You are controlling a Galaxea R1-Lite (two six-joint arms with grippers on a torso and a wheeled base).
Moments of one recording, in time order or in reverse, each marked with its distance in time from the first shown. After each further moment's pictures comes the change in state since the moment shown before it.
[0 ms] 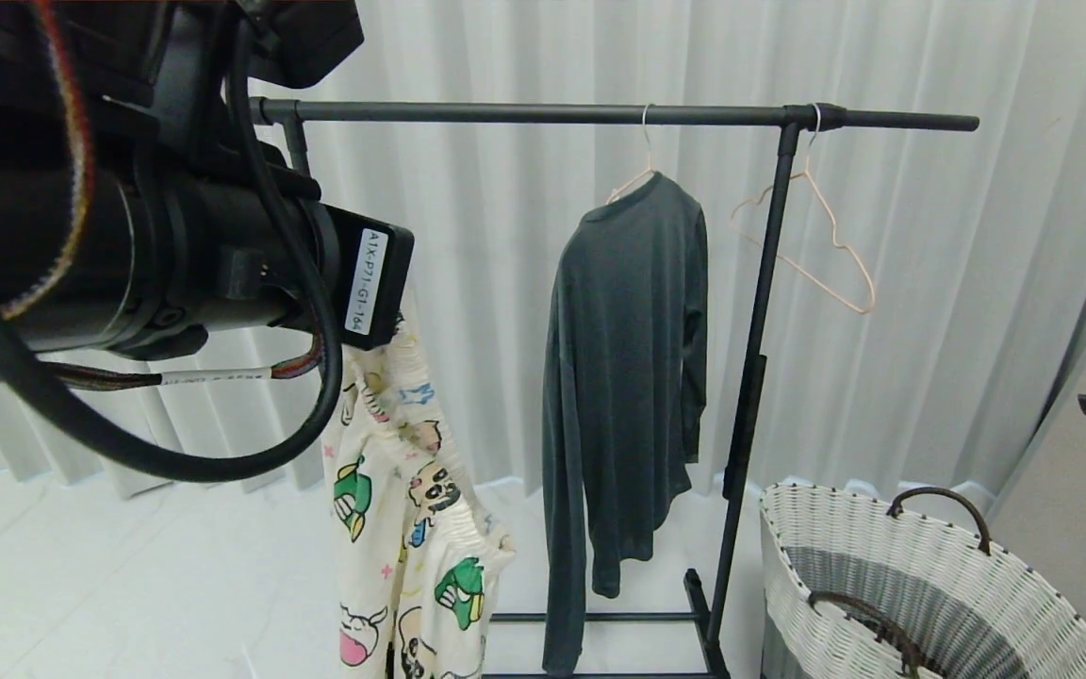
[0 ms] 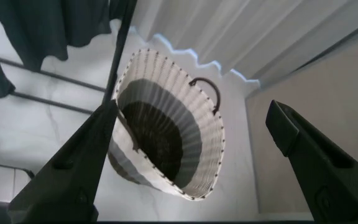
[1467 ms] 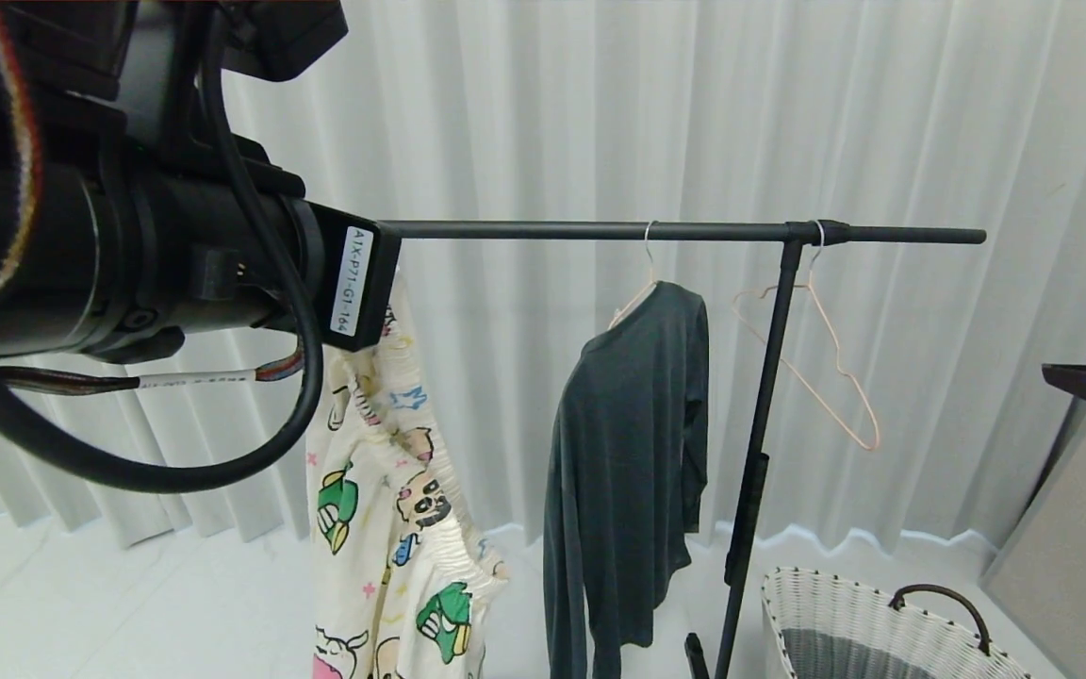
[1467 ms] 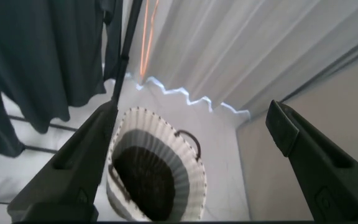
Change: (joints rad) left arm -0.008 -0.019 0.010 0.001 0.000 0.000; right arm -0.030 0.037 0.047 -0.157 0.059 0.025
